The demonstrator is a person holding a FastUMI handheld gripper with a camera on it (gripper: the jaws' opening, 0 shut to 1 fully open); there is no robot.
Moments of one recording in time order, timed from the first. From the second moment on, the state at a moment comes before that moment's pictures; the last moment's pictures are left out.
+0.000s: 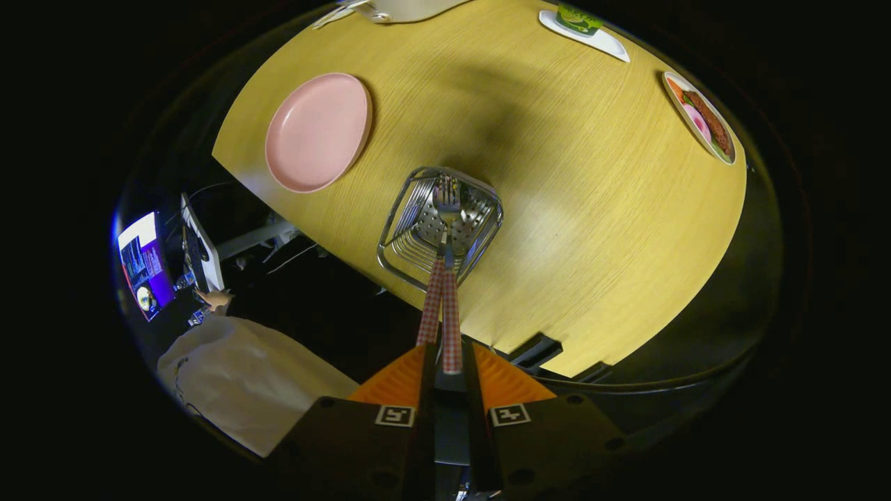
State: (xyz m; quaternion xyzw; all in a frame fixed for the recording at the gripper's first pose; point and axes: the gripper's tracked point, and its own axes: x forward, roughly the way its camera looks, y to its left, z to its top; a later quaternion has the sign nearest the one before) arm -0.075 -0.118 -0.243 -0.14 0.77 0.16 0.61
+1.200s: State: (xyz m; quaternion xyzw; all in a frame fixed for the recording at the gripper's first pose) arm -0.010 -0.092 -0.049 0.03 0.28 0.06 0.96
